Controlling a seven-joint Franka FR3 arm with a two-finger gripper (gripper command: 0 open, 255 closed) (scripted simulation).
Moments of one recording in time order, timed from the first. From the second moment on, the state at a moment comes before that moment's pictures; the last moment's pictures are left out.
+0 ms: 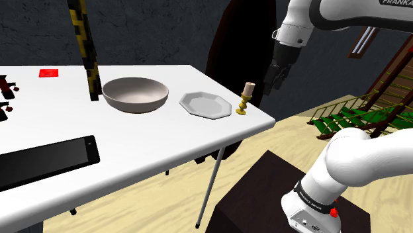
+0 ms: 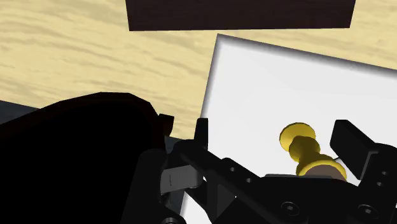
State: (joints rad) arm 0.00 -0.82 0.04 -2.42 0.00 1.58 0.03
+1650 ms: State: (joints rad) arm 0.06 -0.07 0.30 -1.83 0.11 1.82 0.42
